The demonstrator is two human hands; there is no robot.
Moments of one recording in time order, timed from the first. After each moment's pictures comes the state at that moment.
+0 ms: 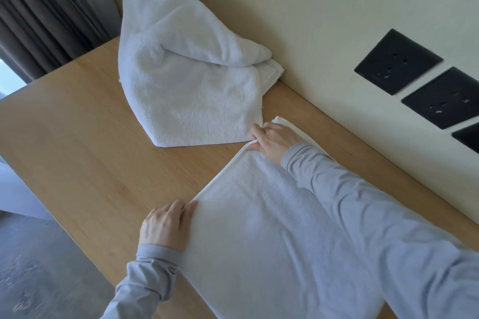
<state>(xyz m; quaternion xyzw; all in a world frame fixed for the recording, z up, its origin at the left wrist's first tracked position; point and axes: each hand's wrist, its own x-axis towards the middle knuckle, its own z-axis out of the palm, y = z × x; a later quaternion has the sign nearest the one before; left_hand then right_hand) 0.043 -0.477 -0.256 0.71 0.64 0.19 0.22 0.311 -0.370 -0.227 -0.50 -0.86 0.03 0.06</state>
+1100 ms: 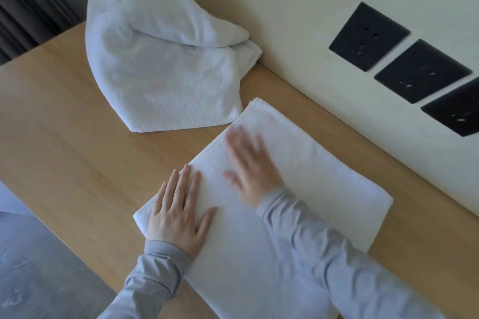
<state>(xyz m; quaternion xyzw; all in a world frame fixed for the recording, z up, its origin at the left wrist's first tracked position) 0.082 -0.507 -0.258 0.82 0.55 0.02 0.13 0.276 -0.477 -0.240 -0.60 -0.79 0.05 0.09</state>
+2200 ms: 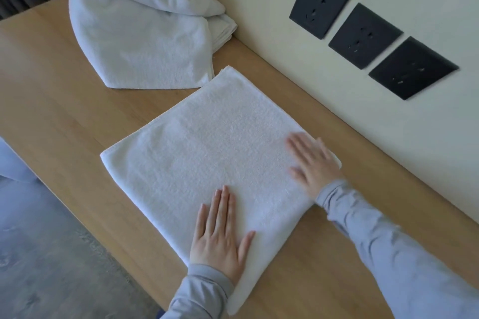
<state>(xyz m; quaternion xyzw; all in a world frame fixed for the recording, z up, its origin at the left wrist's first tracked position) 0.199 -0.680 -0.251 0.81 0.56 0.03 0.19 0.463 -0.607 -0.238 -0.64 -0.75 0.04 -0.16</state>
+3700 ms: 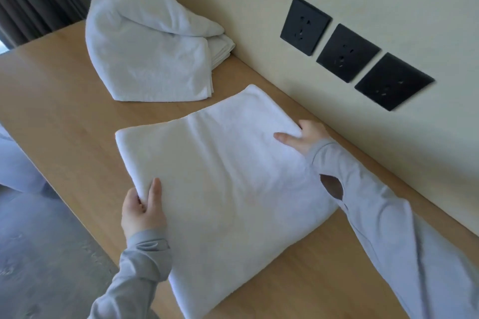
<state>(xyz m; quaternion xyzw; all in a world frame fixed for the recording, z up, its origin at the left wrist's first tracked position) 0.140 -0.614 -0.201 0.32 0.77 0.40 0.38 0.452 -0.531 -0.174 -0.79 -0.51 0.32 0.13</state>
